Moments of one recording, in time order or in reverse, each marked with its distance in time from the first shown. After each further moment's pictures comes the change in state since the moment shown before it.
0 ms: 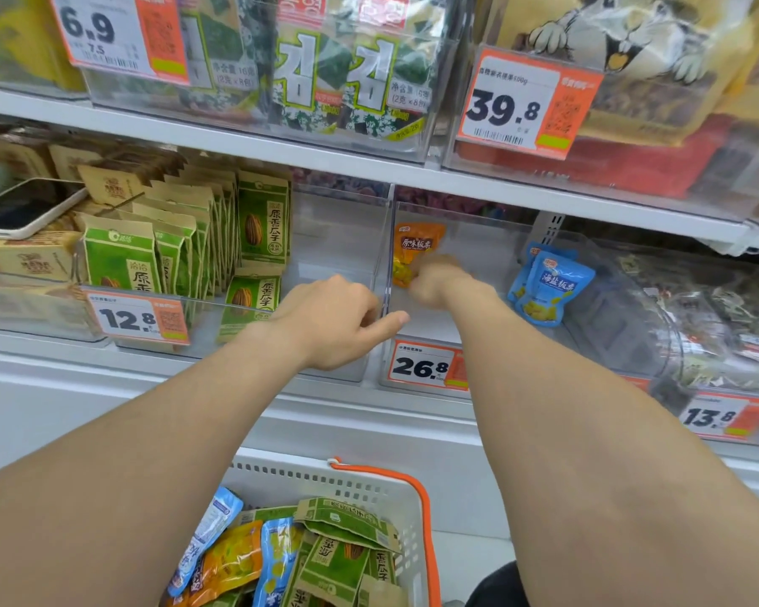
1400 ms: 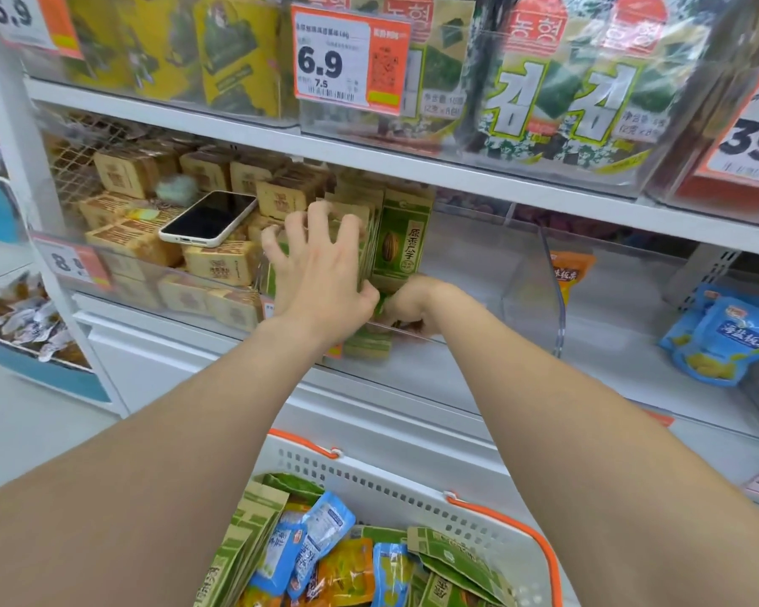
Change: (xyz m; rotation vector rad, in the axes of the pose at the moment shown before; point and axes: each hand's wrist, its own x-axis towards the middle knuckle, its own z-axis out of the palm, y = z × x) left_hand -0.050 -0.143 -0.040 0.279 0.421 -0.486; right_hand 0.023 -0.208 0.055 0.483 -0.383 -0.002
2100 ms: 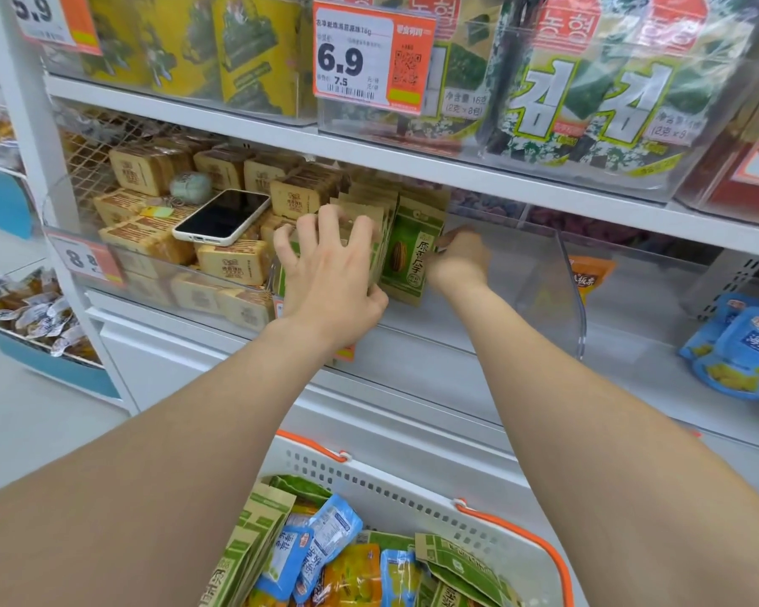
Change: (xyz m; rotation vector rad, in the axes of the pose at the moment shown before) left_hand 0.000 -0.006 0.006 -0.005 0.027 0.006; right_hand 0.014 -0.006 -0.033 0.266 0.670 -0.161
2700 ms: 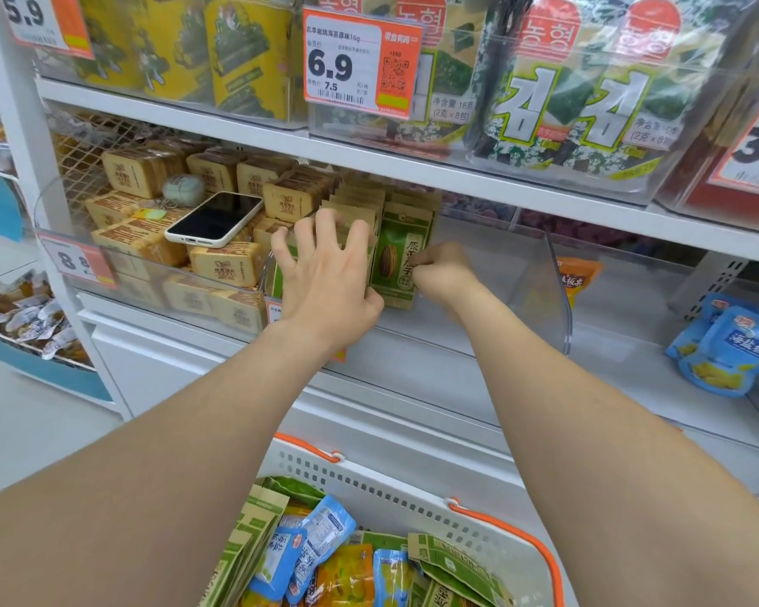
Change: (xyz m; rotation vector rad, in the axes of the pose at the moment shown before) left_hand -0.001 0.007 0.000 0.015 0.004 0.007; right_hand -0.012 0.006 -0.009 0.006 -0.235 -0.038
